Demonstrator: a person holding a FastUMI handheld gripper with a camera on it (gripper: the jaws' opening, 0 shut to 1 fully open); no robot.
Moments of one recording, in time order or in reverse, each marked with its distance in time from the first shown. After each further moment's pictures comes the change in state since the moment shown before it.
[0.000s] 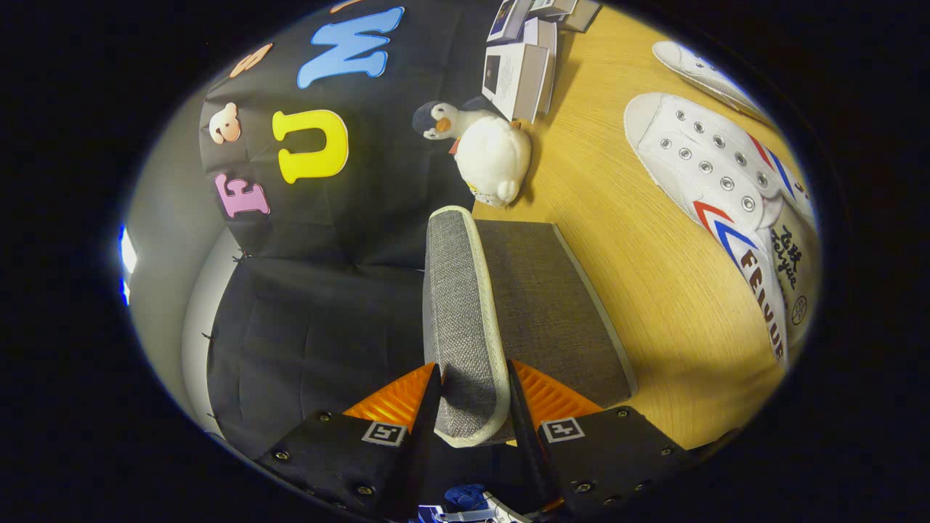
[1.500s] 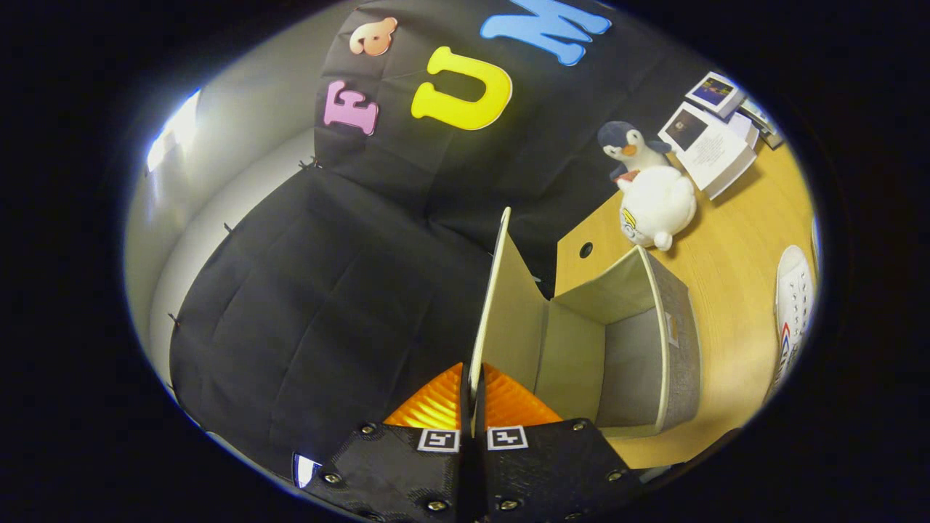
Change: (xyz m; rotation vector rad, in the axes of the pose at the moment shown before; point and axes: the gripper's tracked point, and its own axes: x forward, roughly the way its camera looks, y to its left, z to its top) arm 0.018 0.192 -0.044 -0.514 0.033 0.086
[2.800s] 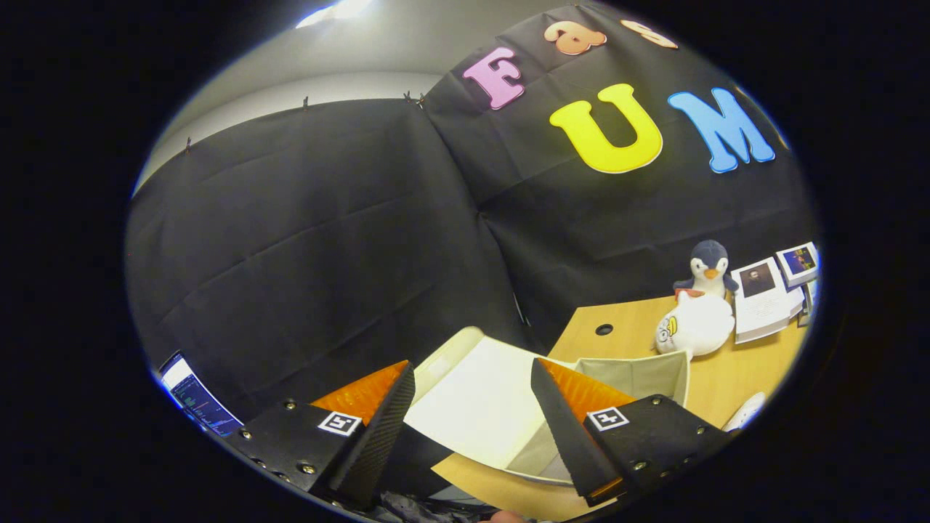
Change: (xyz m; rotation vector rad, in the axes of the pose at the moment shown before) arm 0.040 0.056 -0.016 -0.590 -0.066 -0.080
